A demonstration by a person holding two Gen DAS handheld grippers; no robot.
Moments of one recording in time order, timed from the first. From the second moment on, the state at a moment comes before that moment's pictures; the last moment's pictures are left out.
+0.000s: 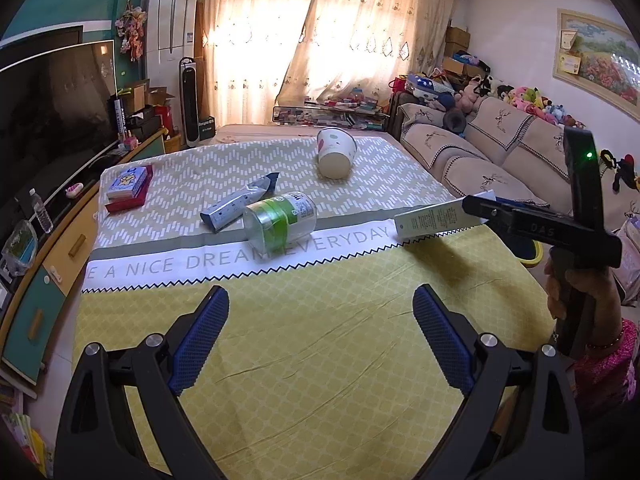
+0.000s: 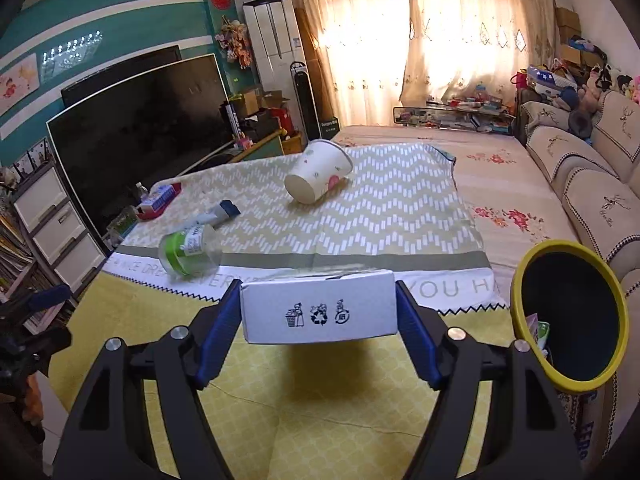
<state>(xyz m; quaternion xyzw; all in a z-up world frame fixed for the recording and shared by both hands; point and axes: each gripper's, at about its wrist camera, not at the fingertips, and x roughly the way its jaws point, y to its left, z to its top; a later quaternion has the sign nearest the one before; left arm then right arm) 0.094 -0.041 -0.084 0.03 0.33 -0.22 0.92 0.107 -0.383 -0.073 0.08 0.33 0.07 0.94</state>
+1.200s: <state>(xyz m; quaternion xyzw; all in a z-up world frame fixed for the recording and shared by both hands) 0.109 -0.071 -0.091 0.04 0.34 -0.24 0.91 0.111 -0.563 -0.066 0.12 0.30 -0.16 0.93</state>
